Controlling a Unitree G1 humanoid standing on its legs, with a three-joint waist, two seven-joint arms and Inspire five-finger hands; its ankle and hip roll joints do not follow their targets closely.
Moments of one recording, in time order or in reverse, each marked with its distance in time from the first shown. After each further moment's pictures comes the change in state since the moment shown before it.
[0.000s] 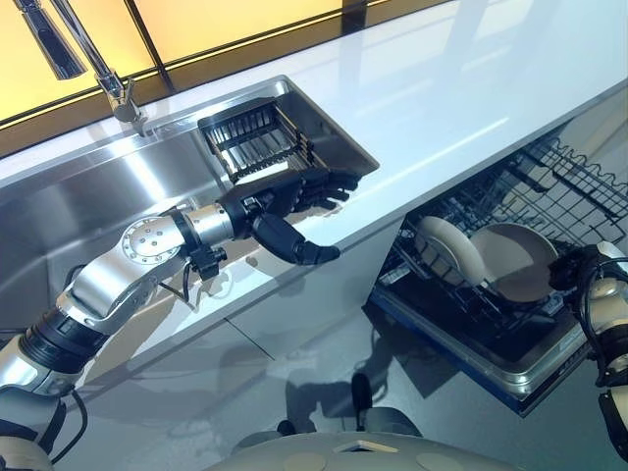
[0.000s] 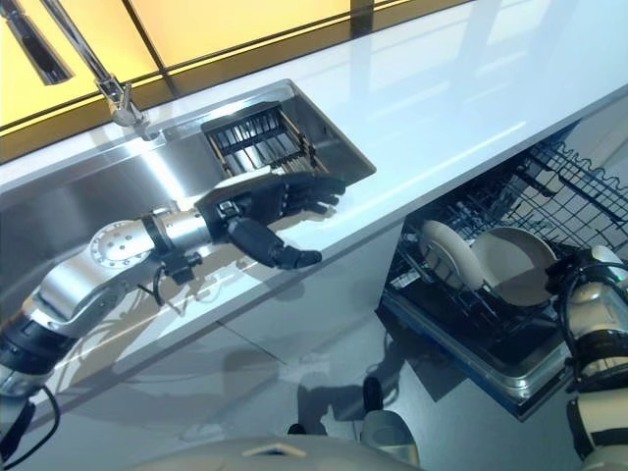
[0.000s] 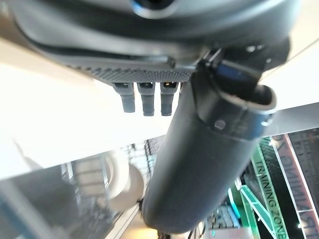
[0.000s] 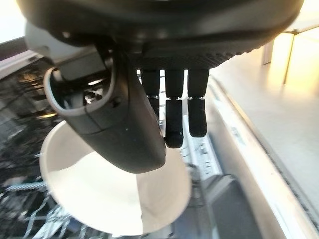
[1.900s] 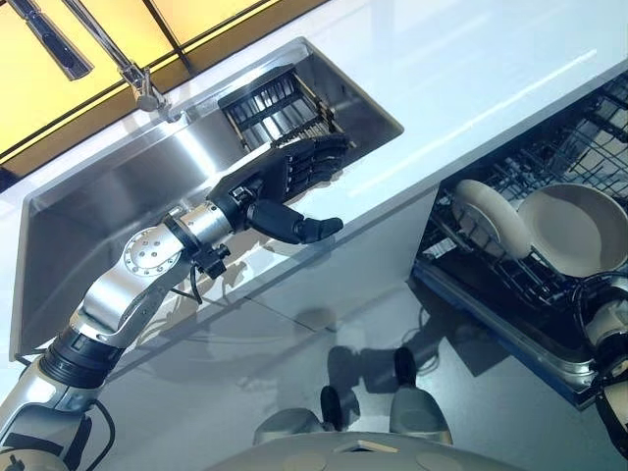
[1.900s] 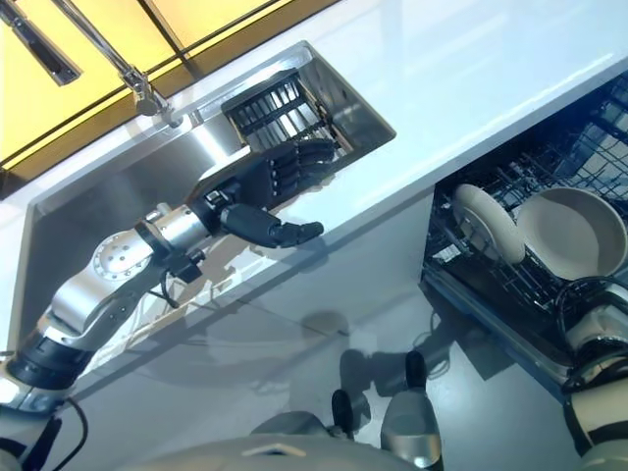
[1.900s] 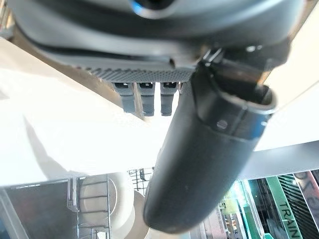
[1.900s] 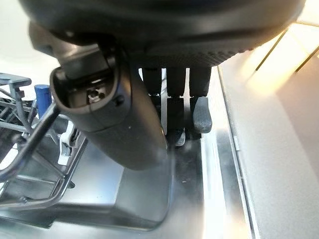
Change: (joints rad) left arm 0.100 -0.131 0.084 -0.022 0.041 -0.060 0.101; right arm -0.065 0.000 0.179 0.207 -0.150 0.063 0.072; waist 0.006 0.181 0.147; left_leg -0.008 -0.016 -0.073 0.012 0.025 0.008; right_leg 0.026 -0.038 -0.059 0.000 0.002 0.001
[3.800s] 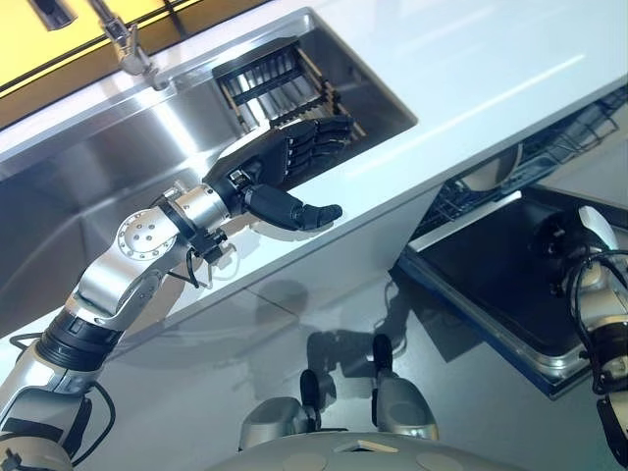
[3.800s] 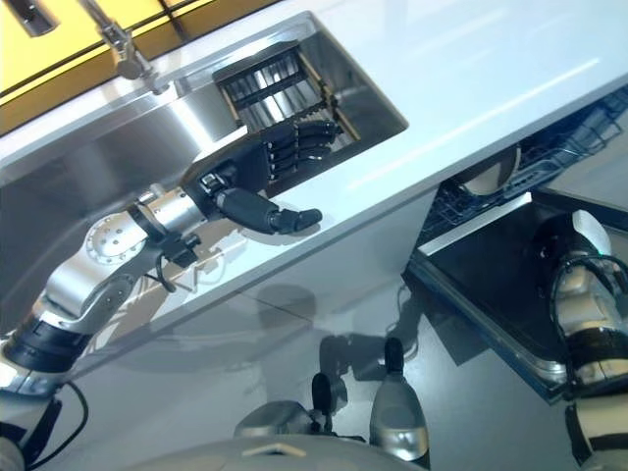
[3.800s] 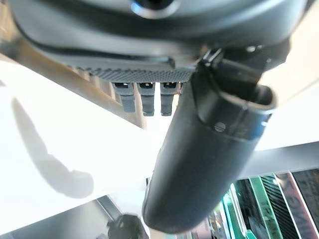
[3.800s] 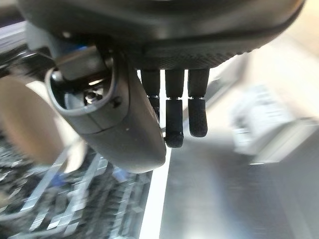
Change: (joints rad) left arm -0.055 0.018 0.038 0.022 0.017 -0.022 -0.050; right arm 0.228 0.017 -0.281 -0.462 0.161 -0.186 -0.168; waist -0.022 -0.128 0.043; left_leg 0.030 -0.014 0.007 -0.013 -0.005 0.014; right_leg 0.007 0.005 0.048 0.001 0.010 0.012
